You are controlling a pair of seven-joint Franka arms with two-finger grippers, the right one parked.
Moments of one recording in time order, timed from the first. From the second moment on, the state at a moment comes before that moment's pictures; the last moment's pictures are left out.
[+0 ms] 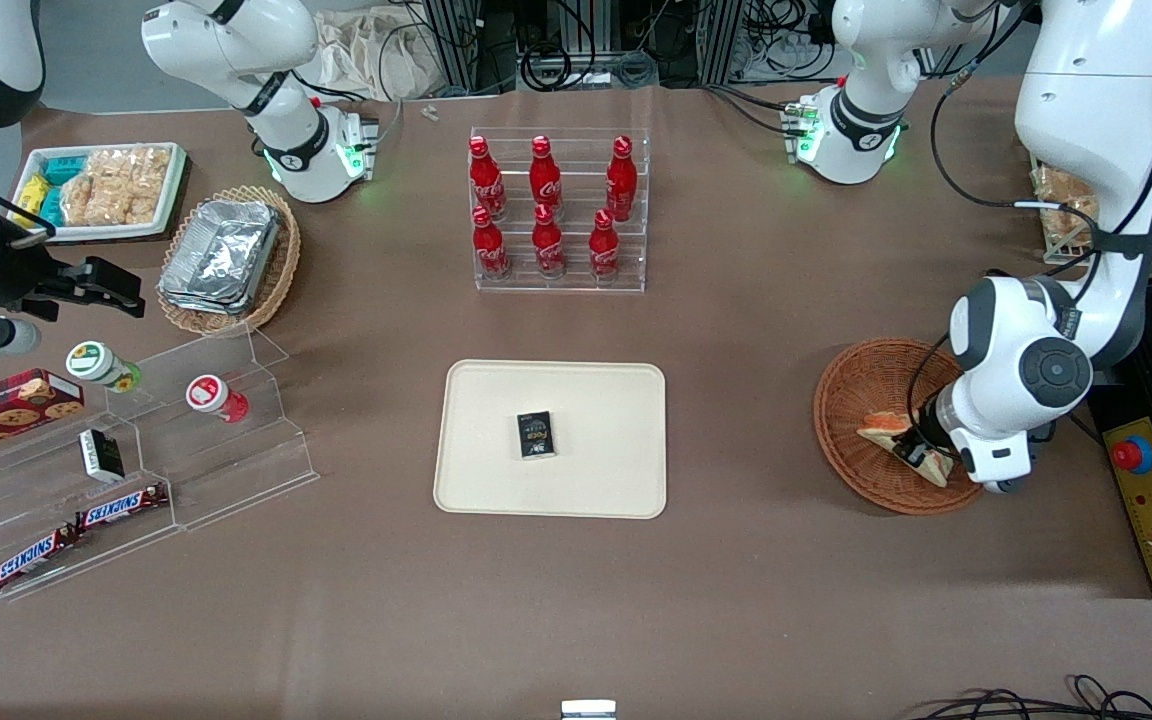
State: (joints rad) arm 0.08 0.43 -0.13 -1.93 0.13 2.32 -1.06
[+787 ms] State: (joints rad) arm 0.07 0.38 -0.38 -1.40 0.07 1.77 -1.06
